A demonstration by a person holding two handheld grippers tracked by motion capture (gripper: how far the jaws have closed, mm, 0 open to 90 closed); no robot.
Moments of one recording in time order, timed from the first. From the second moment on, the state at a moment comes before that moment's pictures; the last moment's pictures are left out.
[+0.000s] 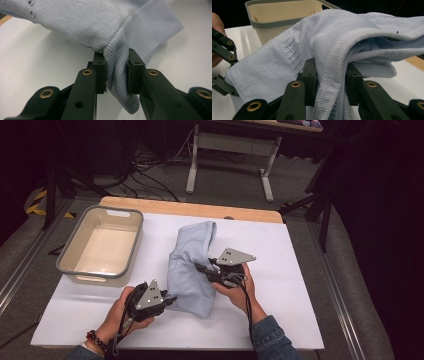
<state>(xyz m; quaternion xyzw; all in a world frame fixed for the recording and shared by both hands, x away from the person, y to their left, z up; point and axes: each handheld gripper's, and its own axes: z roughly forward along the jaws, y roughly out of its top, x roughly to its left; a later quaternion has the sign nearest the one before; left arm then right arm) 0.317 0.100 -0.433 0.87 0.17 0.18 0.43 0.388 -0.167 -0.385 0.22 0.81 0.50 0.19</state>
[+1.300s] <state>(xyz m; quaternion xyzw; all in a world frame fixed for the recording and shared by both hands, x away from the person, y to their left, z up) 0.344 0.159 -0.377 0.84 0.23 0.23 0.44 0.423 -0.110 -0.331 0.19 0.79 0.54 0.21</state>
